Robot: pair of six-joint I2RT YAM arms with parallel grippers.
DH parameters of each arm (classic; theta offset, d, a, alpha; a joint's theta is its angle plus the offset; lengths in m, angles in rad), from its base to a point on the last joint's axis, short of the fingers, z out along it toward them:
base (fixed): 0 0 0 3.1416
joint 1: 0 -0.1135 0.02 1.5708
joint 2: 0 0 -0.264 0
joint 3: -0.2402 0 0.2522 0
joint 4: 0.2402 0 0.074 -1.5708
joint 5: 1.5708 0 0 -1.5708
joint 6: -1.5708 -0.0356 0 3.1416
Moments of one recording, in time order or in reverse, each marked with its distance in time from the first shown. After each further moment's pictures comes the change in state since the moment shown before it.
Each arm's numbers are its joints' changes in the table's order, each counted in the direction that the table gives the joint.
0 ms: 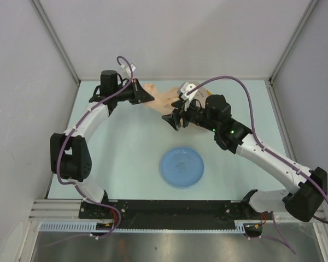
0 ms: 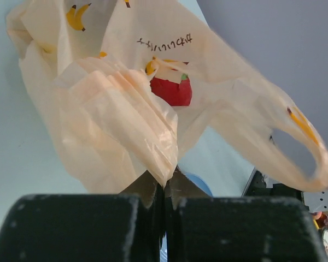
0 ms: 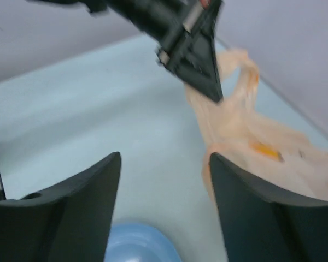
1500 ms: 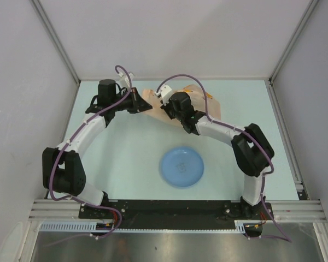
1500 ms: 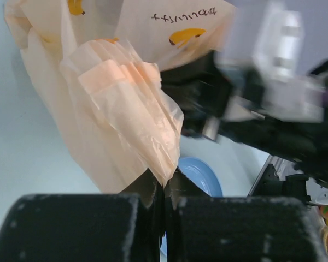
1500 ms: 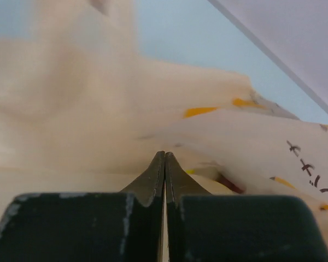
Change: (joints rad) left arm 0.028 -0.182 0.184 0.004 -0.077 -0.036; right arm -0.005 0.581 -0.204 -0.182 0.354 0.148
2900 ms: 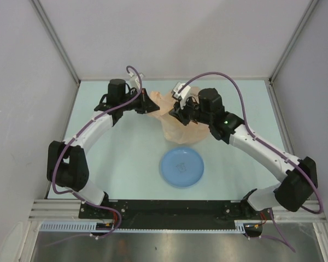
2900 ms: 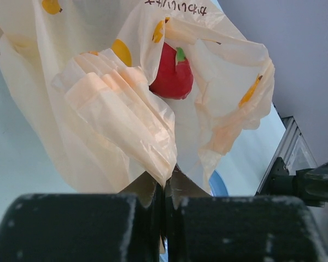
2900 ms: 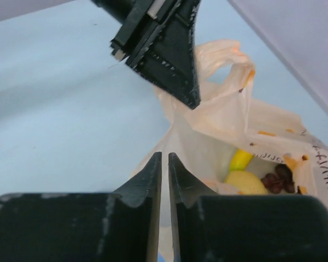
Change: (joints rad) left arm 0.081 0.064 -0.034 -0.029 -0.033 -0.040; right arm 0.037 -0.486 0.122 0.309 -0.442 -0.031
